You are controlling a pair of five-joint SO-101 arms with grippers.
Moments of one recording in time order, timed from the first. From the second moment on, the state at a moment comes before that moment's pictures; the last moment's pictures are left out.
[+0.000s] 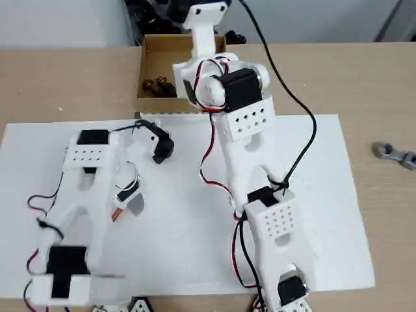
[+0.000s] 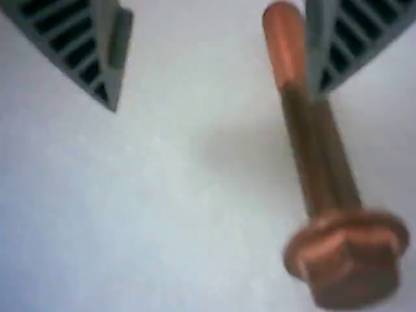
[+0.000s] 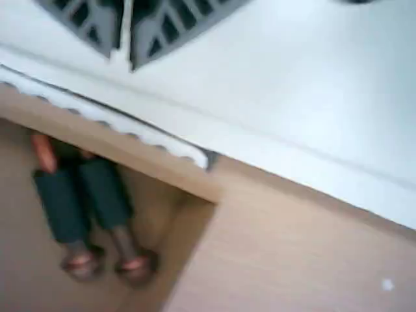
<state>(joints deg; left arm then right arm) -4.0 -1.0 25.9 86.1 -37.1 -28.3 40.9 -87.2 96.7 -10.3</state>
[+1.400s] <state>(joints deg) -3.8 10.5 18.3 84.4 -37.0 -28.0 36.8 -86.9 96.7 -10.8</state>
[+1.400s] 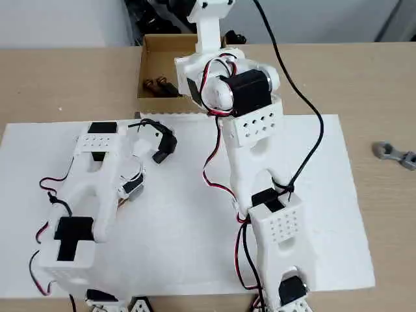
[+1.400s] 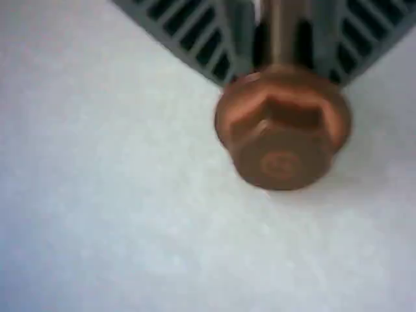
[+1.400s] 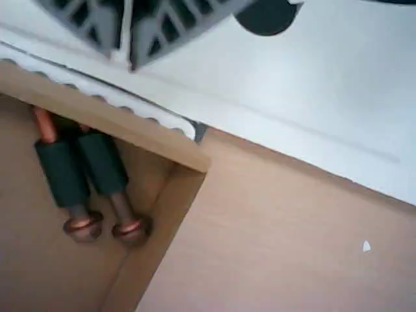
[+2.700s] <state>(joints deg) -28.3 -39.1 -6.2 97.6 -6.8 -33.2 36.4 -55.2 95.0 -38.0</state>
